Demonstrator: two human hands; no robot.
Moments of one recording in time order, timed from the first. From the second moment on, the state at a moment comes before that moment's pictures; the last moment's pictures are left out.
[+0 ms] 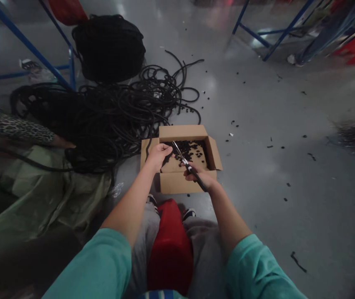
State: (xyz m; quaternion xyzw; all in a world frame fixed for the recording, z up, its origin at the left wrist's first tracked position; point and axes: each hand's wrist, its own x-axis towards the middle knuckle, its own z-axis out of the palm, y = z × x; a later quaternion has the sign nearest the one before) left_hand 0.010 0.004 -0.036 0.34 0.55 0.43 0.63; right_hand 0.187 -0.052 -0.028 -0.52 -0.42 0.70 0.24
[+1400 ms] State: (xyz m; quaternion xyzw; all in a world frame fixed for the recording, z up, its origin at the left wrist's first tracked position) left_hand 0.013 0.002 -0.026 0.52 0.57 0.34 0.54; right_hand 0.179 -0.051 -0.030 -0.55 -0.42 0.67 0.27
